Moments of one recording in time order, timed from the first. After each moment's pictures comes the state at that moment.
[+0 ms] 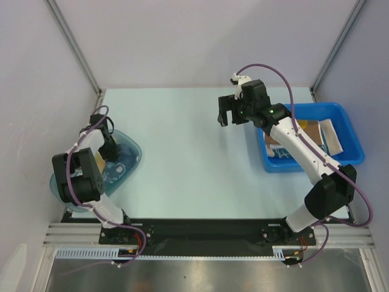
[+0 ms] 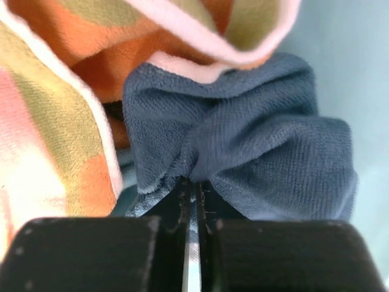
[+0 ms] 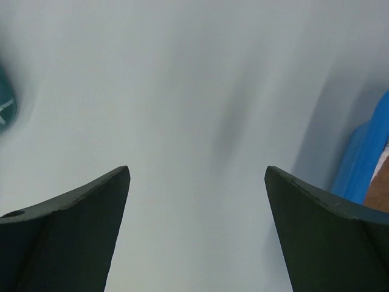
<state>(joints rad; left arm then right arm) 0.25 1.68 1.07 -0.64 -0.13 -0.31 0.49 1.55 1.52 -0.59 -0.03 0.18</state>
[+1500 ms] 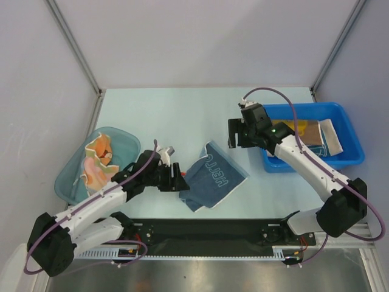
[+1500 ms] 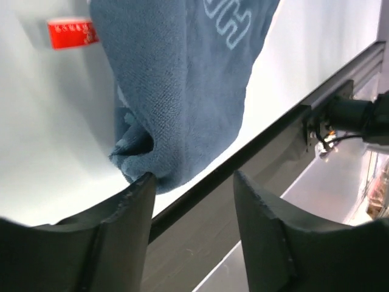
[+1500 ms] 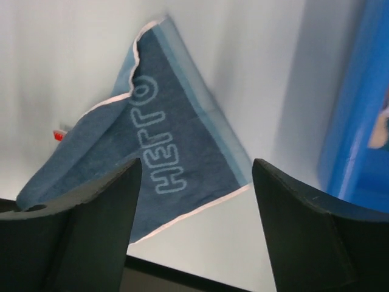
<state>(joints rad) -0.62 0.98 0.51 -0.32 0.39 -0.66 0.53 1.38 1.27 -0.71 0.10 0.34</state>
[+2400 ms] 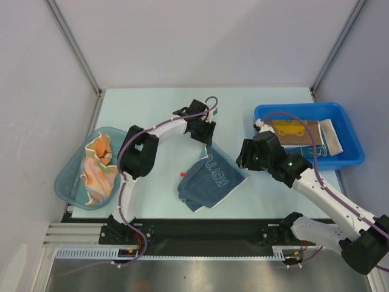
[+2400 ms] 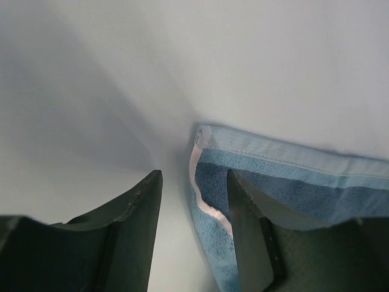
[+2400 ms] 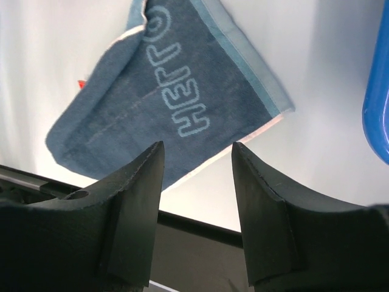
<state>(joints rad) -0.57 2.20 1.70 -0.49 0.24 -0.12 0.63 1.02 0.91 -0.64 0.14 0.62</state>
